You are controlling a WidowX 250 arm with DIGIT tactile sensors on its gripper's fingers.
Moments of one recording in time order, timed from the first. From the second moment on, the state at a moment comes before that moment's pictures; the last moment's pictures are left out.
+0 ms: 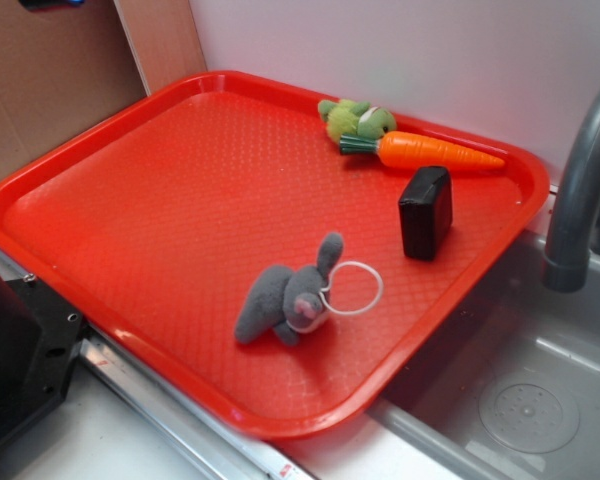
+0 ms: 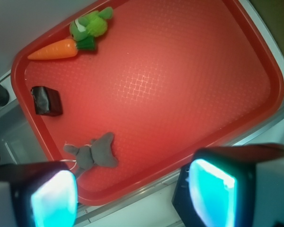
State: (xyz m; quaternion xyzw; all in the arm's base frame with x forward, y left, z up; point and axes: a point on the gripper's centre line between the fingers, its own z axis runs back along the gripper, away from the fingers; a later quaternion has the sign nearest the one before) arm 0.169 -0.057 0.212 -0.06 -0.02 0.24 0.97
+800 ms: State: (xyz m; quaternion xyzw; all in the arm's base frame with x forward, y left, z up) arm 0.271 -0.129 0.145 0.00 0.01 0.16 0.99
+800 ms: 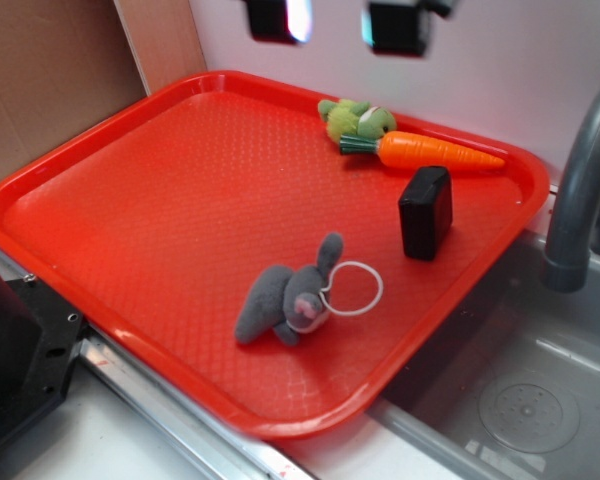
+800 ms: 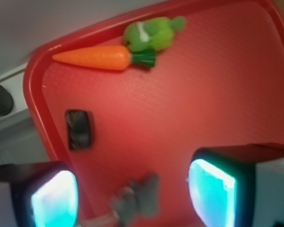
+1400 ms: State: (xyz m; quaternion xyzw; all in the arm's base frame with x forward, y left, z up) arm 0.268 -0.148 0.059 -0.06 0.03 0.13 0.99
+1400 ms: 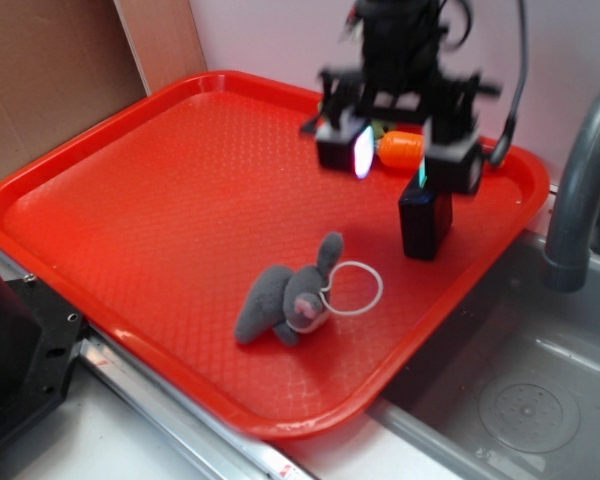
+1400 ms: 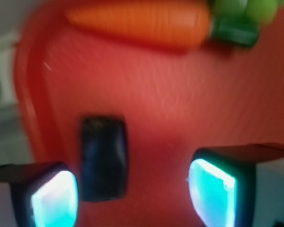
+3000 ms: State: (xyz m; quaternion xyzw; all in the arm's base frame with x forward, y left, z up) arm 0.281 -0.129 0.110 -0.01 -0.03 -0.02 1.00
